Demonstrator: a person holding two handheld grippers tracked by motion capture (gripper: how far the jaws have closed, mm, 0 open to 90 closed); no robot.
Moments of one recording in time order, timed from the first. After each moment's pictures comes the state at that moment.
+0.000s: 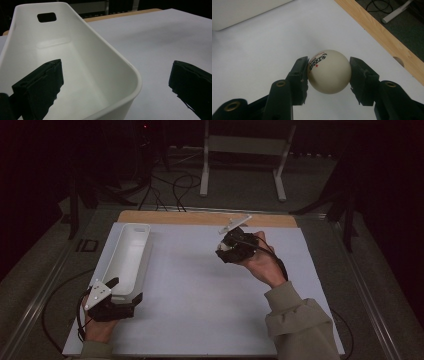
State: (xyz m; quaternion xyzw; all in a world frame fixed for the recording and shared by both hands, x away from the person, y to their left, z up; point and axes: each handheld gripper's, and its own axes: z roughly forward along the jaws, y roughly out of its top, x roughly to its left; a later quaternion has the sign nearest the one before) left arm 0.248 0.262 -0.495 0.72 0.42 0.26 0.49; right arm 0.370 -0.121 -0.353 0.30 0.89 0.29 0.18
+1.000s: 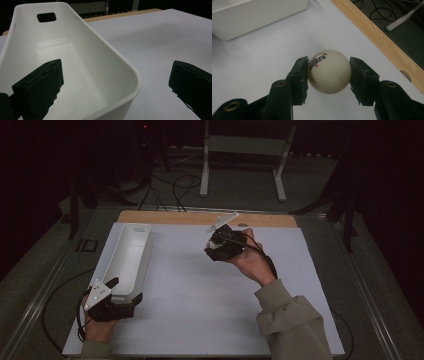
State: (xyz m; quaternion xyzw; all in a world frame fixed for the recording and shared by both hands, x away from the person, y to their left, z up) left arm 0.248 0.262 -0.495 0.72 0.42 0.26 0.49; right arm 0.373 -0.092 -0.349 0.27 0.89 0.30 0.18
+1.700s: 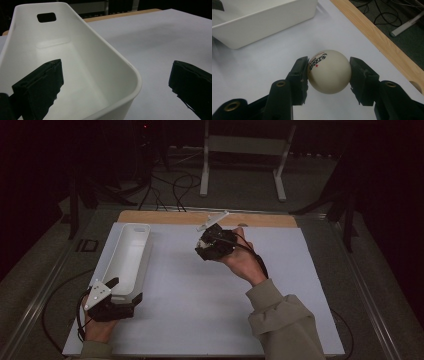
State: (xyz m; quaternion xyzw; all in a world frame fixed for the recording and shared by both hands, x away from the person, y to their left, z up) left arm 0.248 0.262 -0.495 0.72 0.42 0.26 0.49; right arm 0.375 -0.070 -0.349 0.27 0.89 0.32 0.17
